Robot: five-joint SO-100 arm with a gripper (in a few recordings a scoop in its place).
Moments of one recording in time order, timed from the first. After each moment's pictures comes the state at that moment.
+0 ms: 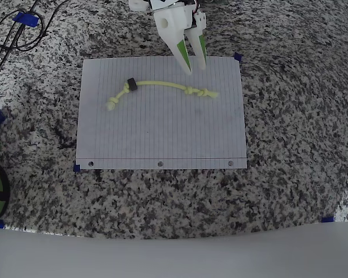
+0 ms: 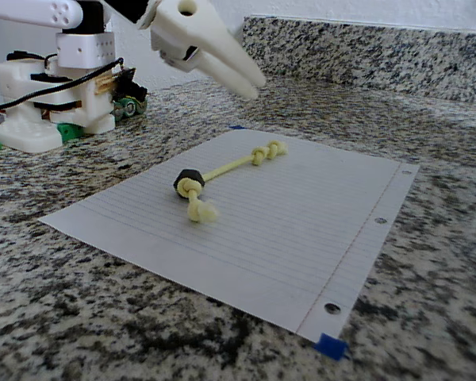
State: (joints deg) arm -16.8 176.8 177.9 31.0 35.1
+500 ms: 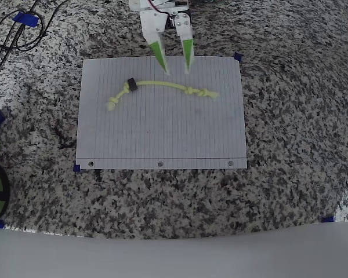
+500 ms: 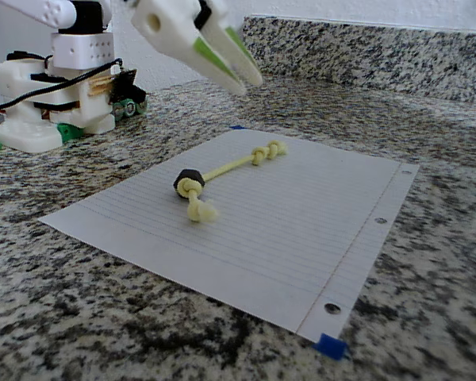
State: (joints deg) arm -7.6 160.9 162.7 41.7 -17.0
